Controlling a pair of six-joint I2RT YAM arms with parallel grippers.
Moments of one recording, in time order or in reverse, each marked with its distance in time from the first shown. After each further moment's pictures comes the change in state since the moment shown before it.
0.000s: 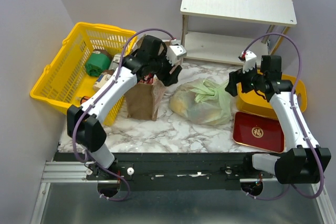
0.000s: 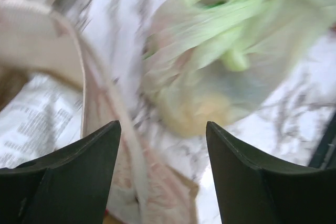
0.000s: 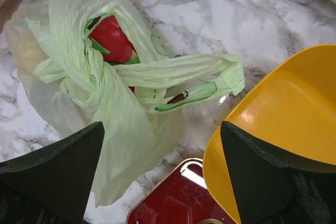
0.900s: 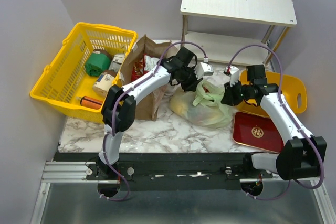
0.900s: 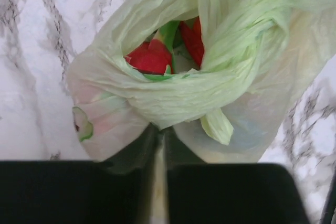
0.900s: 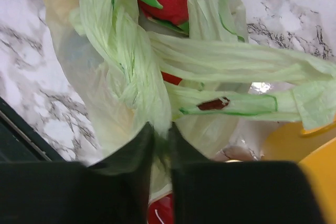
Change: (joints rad) left arm -0.171 0.404 0.214 0.000 0.087 0.130; right arm 0.085 0.063 -0.127 -0.032 -0.098 -0.080
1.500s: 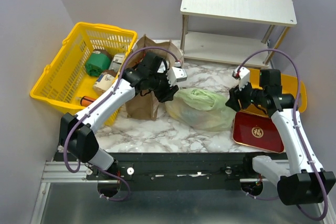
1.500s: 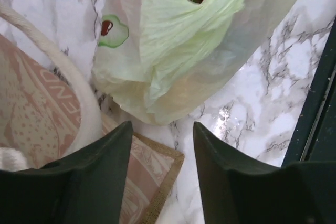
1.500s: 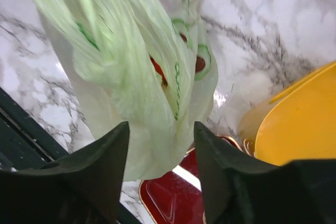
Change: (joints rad) left arm 0.114 -0.525 -0.457 -0.053 -0.031 0.057; right arm -0.039 -0.271 -0.040 -0.111 0.013 -0.092
